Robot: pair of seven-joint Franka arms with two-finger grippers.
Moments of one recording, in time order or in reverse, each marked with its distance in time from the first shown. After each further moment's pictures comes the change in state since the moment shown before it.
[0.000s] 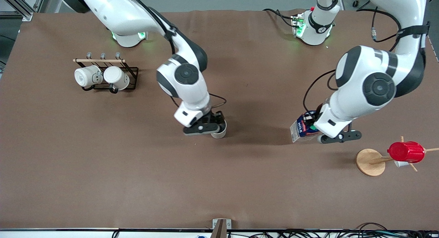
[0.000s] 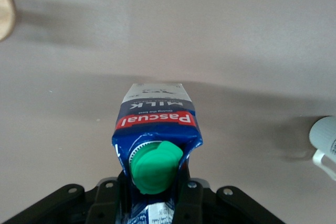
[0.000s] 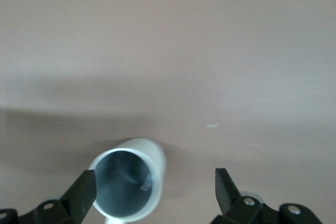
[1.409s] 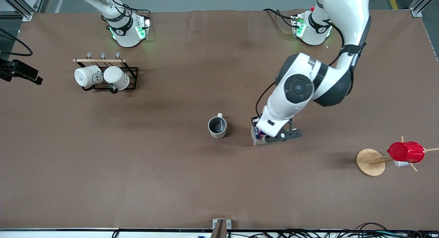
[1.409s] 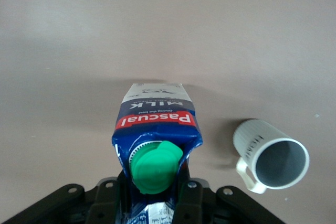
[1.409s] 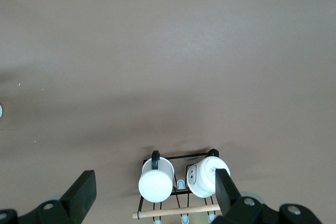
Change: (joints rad) left arm -0.240 0.174 -0.002 0.139 0.000 0.111 -0.251; right arm -0.396 -0.550 -0.378 -0.030 0.302 -0.691 -0.702
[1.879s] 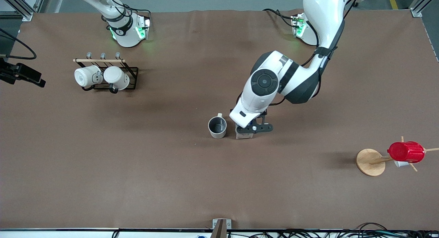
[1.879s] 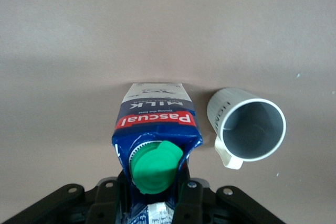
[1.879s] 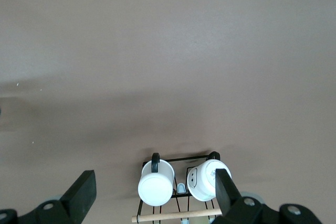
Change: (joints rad) left arm -0.097 0.049 0.000 0.008 0.000 0.026 0.025; right arm 0.001 0.001 0.001 -0.025 0.001 0.026 -0.004
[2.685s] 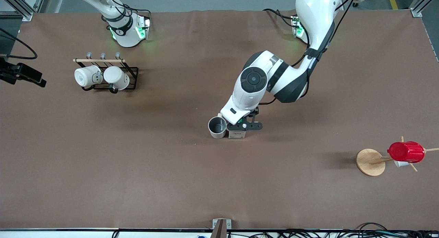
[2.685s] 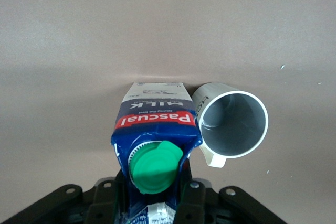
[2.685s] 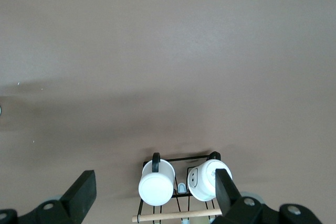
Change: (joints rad) left arm -0.031 0.023 0.001 0.002 0.000 0.051 -0.004; right arm 0.002 0.000 0.000 0.000 0.001 -0.001 -0.001
